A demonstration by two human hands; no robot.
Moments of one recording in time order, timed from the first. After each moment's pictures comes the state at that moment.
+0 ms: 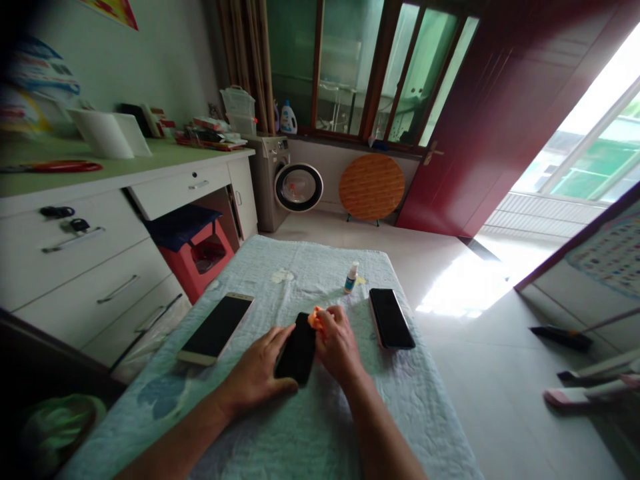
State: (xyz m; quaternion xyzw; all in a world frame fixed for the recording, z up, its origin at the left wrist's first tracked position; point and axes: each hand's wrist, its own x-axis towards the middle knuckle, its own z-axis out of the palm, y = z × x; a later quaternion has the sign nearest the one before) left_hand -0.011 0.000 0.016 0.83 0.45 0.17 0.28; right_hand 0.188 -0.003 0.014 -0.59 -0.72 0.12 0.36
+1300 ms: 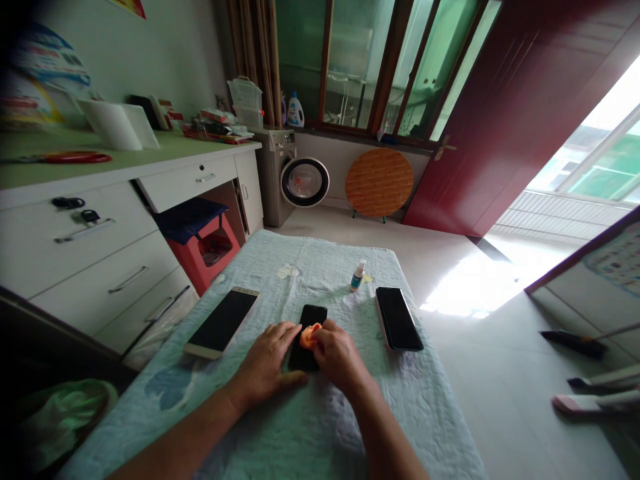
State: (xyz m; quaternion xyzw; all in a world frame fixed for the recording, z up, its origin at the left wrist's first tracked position) left_hand -0.007 0.002 0.002 0.86 0.43 0.20 0.18; right_hand 0.179 -0.012 0.019 -0.55 -0.76 0.21 0.27
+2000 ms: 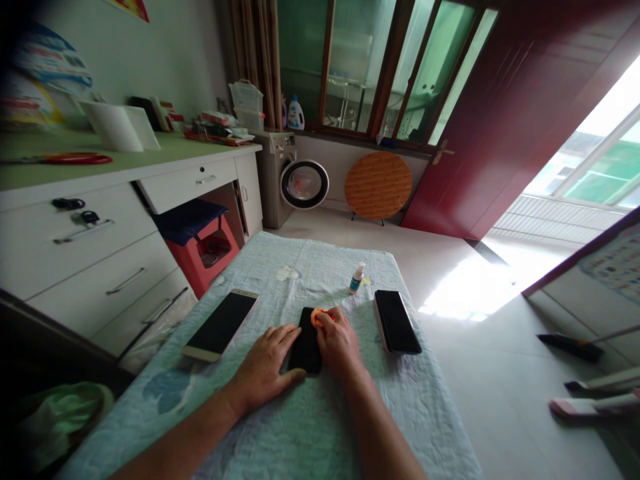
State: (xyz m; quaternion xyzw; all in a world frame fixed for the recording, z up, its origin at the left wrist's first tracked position) left_hand -0.006 0.000 0.010 0.86 0.45 0.18 0.18; right_hand 0.185 0.011 0.001 -0.61 -0.73 0.12 0.28
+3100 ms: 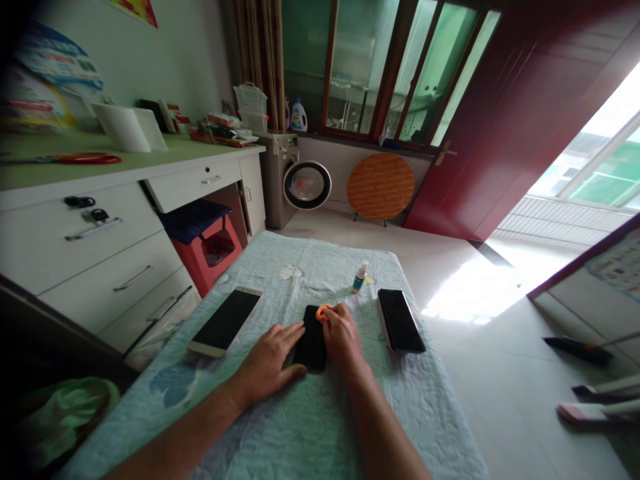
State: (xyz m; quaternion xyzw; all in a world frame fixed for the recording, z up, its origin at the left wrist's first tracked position) left_hand -0.010 0.002 0.010 0.87 0.43 0.18 0.19; right_hand 0.185 0.020 -0.007 -0.61 -0.72 0.11 0.32
